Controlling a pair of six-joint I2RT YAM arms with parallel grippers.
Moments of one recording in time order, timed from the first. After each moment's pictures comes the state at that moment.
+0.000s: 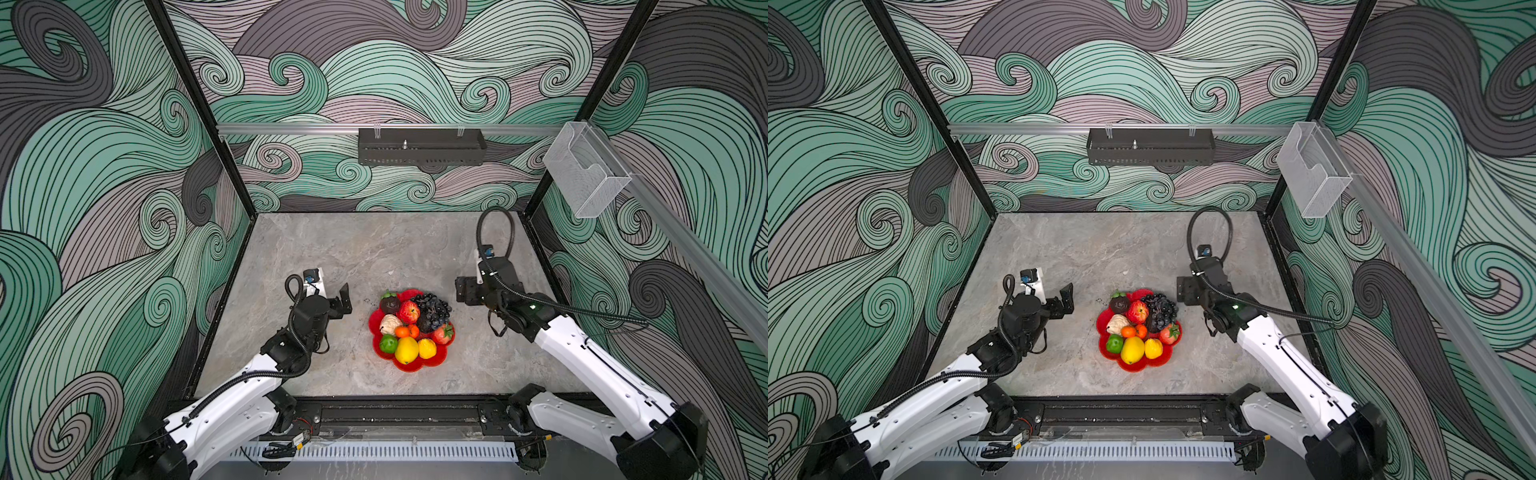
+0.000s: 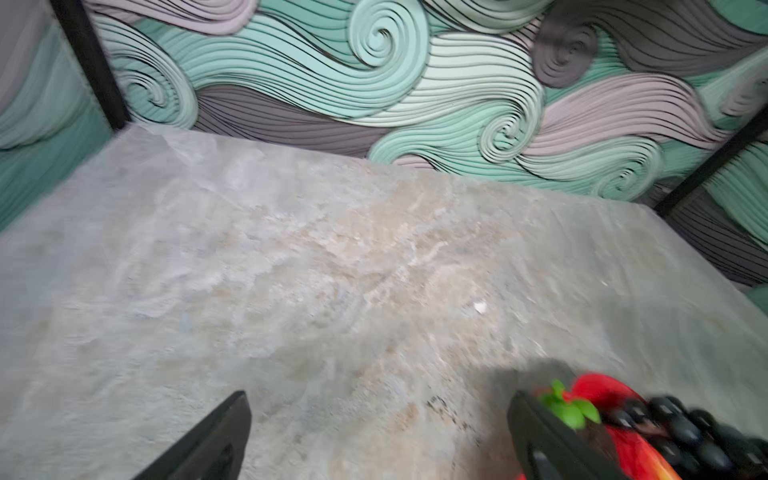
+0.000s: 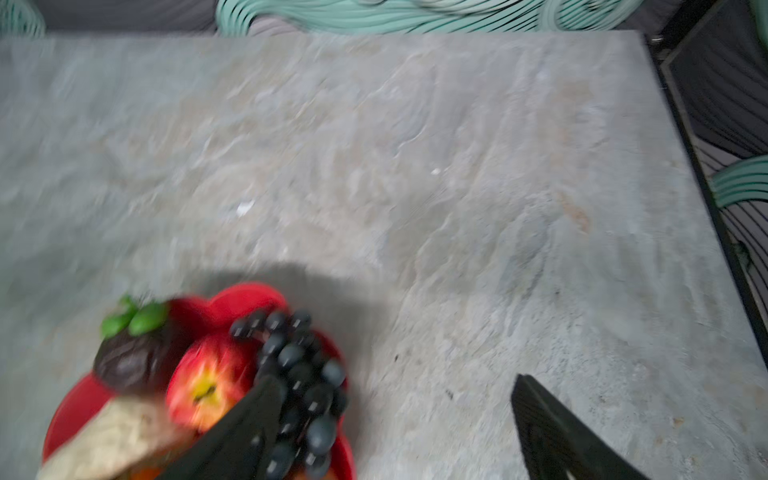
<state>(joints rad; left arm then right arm) -0.60 0.87 0.46 0.03 -0.56 -0.40 0.44 1.05 0.87 -0.56 0.30 0.30</state>
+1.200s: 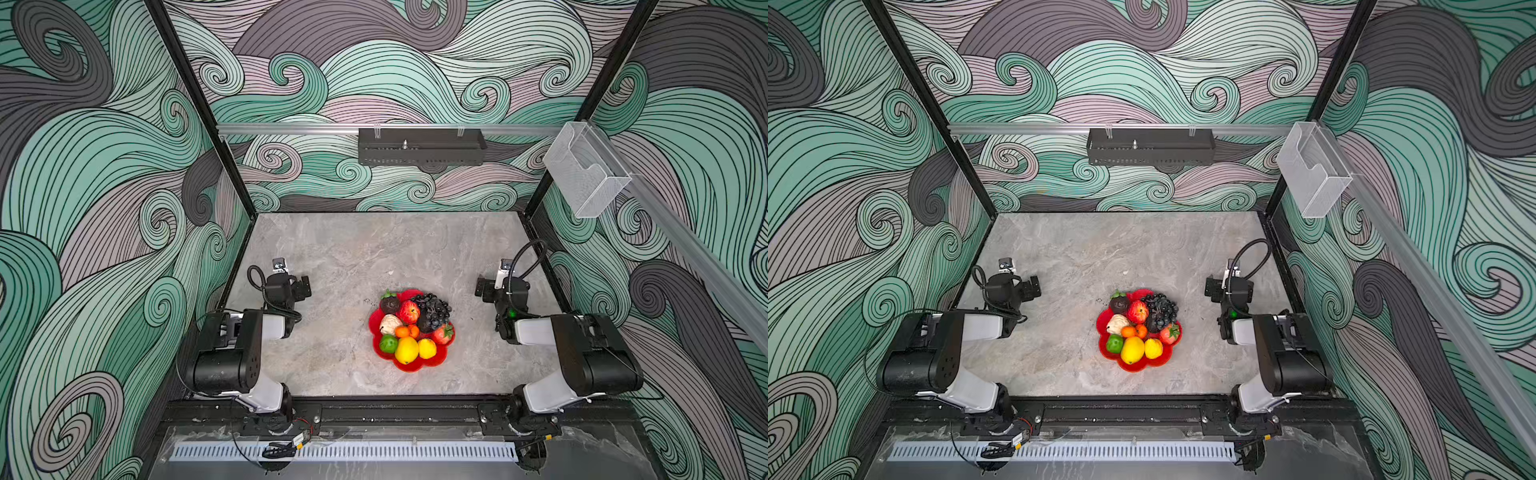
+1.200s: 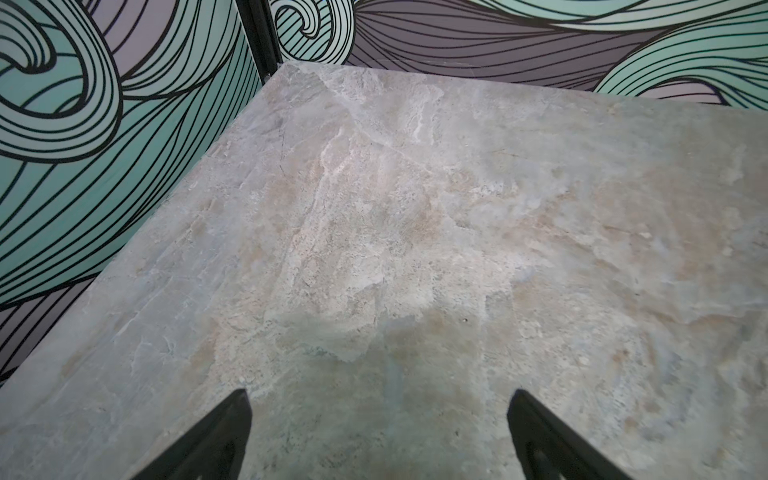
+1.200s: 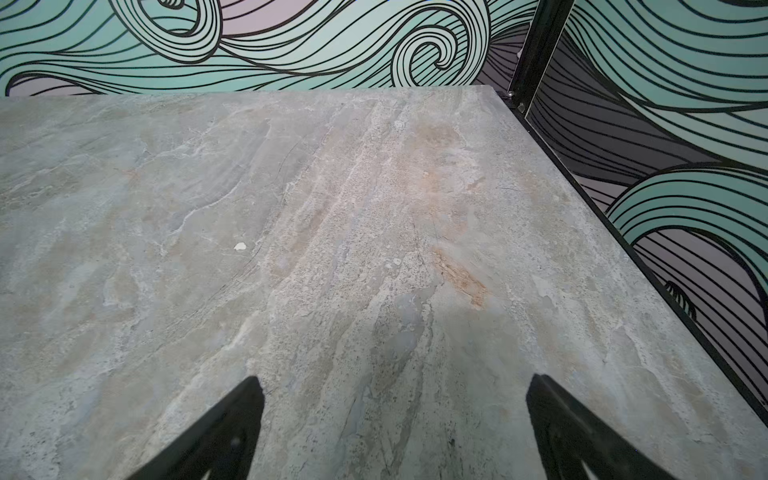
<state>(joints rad) 0.06 1.54 0.43 0.64 -0.17 -0.07 0.05 1.55 0.38 0.75 0.19 0.00</state>
